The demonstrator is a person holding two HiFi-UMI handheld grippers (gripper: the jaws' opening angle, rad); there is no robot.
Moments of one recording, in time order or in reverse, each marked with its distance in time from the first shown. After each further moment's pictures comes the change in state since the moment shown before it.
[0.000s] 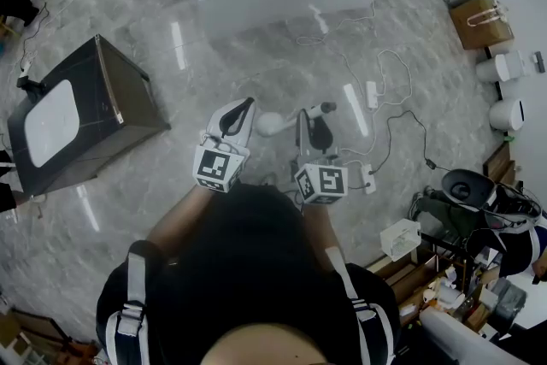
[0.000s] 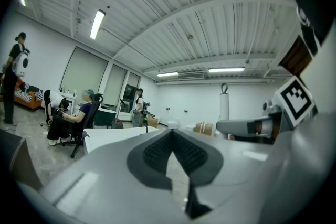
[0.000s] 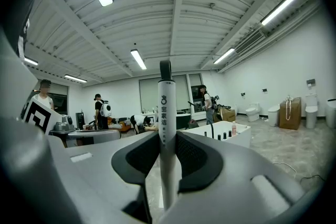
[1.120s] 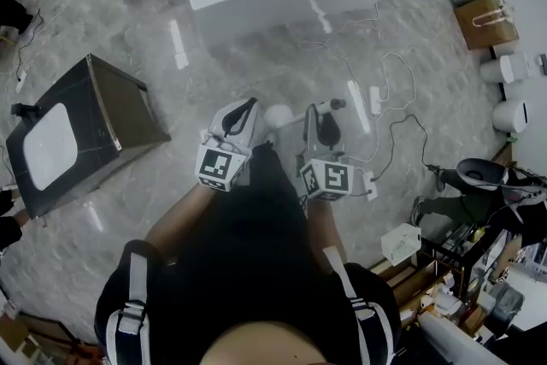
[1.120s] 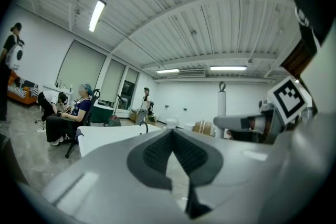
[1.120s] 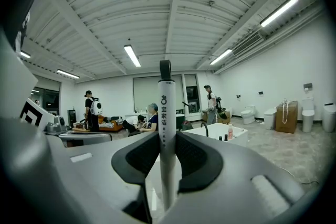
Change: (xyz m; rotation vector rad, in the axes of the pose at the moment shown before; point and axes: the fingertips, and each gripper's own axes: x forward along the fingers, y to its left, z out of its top) left arm 0.097 0.055 -0.012 -0.022 0.026 -0.029; right arm 0.106 -0.055 0.007 -0.027 0.004 -0.062
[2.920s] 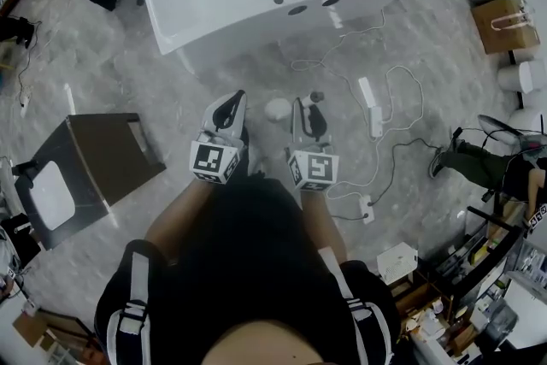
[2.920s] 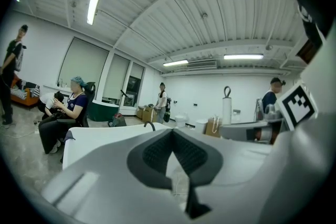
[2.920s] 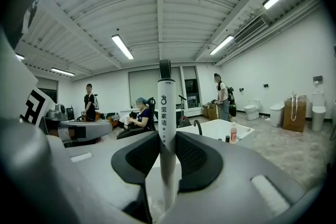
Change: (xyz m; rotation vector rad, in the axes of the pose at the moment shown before) left arm 0.307 0.076 -0.013 0.012 0.046 0.092; right arm 0.258 -0.185 -0.019 0.018 0.054 0.031
